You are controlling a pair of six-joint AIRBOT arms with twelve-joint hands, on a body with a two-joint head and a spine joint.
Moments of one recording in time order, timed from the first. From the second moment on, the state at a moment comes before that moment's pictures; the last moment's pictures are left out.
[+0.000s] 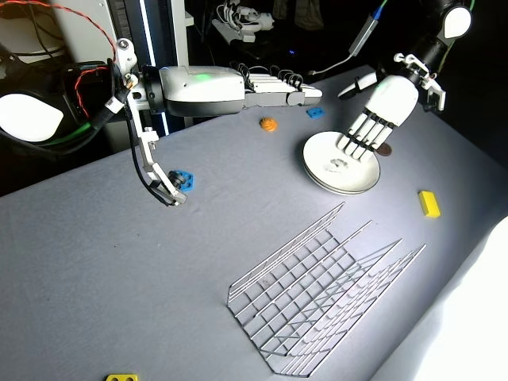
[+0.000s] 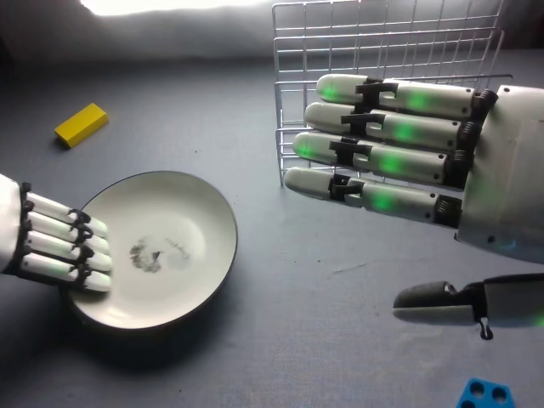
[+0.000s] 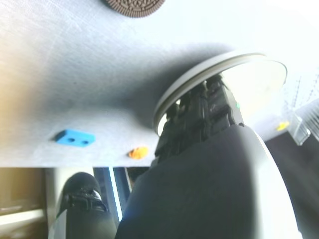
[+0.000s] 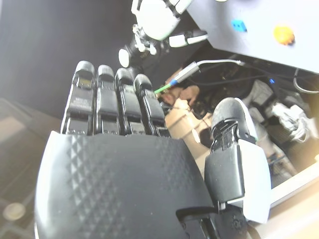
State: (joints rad) left arm 0.63 -0.97 1.63 1.71 -1.07 -0.12; right arm -0.65 -0.82 0.79 -0.41 0.95 -1.29
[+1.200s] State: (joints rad) left arm 0.63 -1.04 1.56 1.63 -1.00 -0.12; right arm -0.55 -1.06 0.91 -0.34 0.66 -1.51
